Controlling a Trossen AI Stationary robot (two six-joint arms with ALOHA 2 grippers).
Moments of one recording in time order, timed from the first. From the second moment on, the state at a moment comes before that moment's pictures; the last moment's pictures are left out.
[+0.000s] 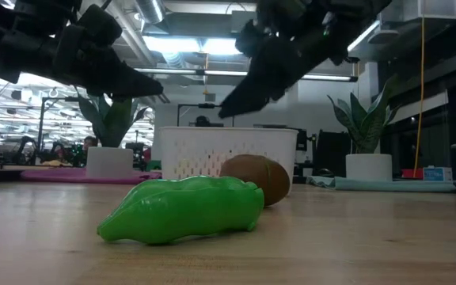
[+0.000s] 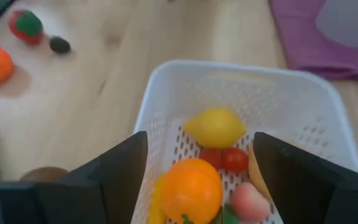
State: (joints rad) left arm -0.11 1.13 0.19 0.75 -0.24 0.01; right arm -0.08 1.71 1.03 0.06 -0.16 -0.11
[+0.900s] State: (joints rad) left arm -0.20 1.13 0.19 0.79 -0.24 -0.03; right arm 0.07 1.27 0.57 0.42 -0.01 -0.10
